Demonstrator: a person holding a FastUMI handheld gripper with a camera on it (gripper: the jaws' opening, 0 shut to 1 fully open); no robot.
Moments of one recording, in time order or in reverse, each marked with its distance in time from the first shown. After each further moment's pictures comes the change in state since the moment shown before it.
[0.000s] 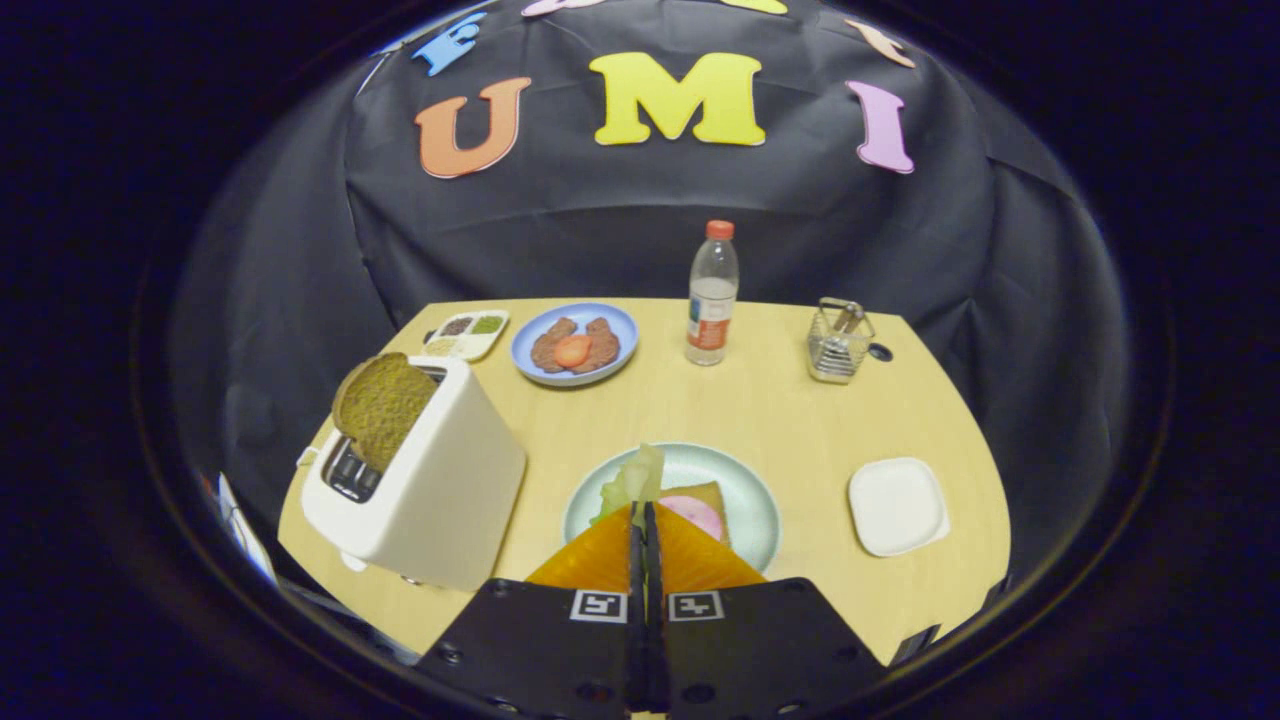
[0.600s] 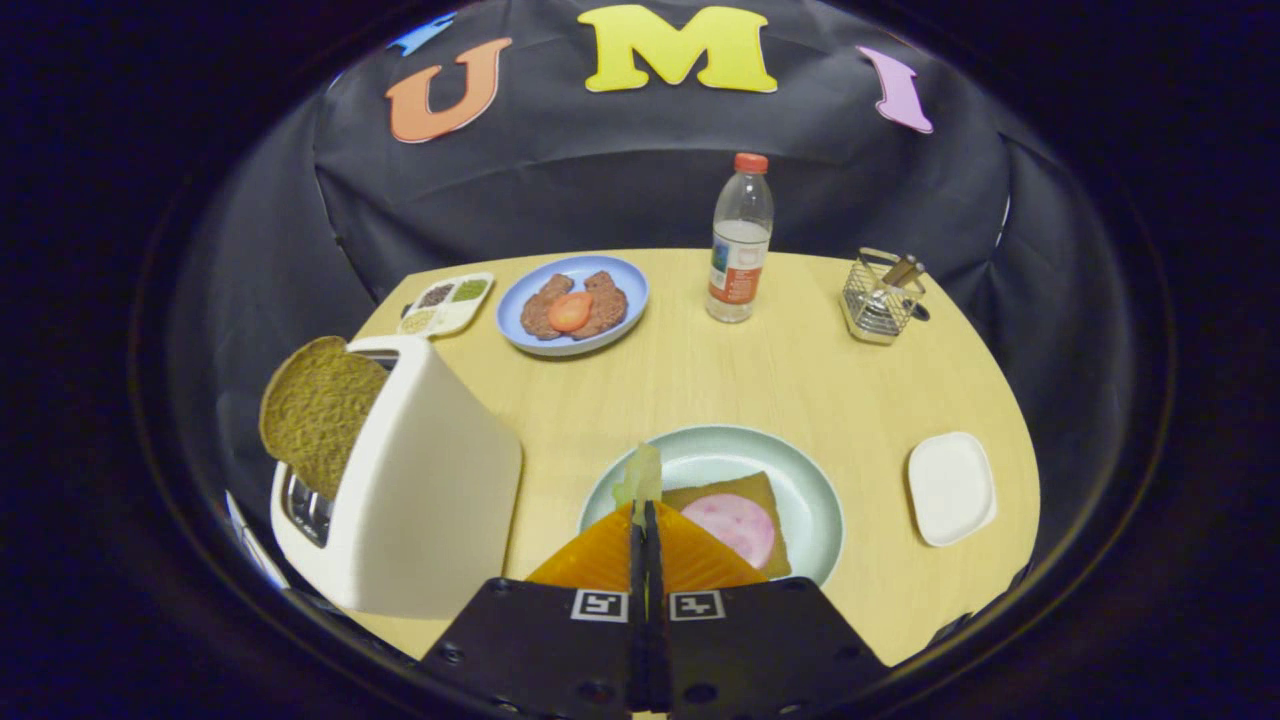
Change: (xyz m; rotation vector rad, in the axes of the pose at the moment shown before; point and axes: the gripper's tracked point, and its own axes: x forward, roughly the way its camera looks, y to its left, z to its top) arm 0.073 0.002 -0.006 0.025 0.125 -0.055
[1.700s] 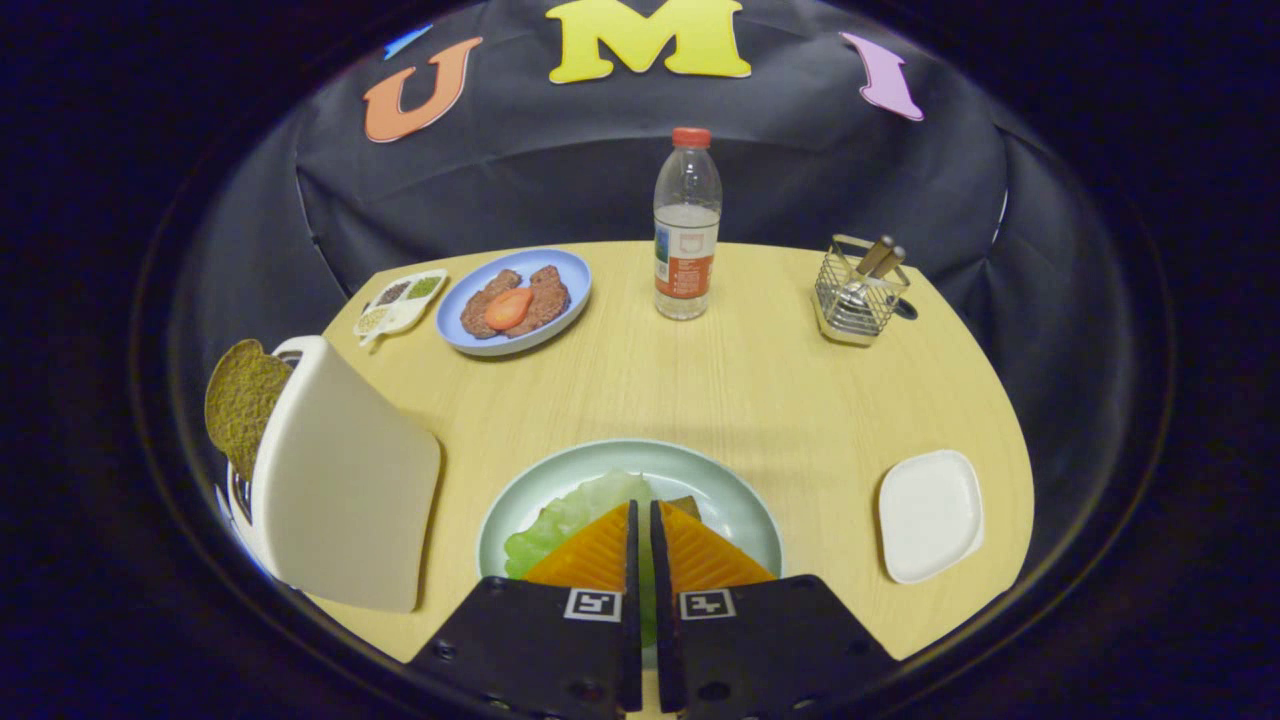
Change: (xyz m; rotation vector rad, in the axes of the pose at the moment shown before) arm 0.022 -0.051 0.011 0.009 -0.002 0.010
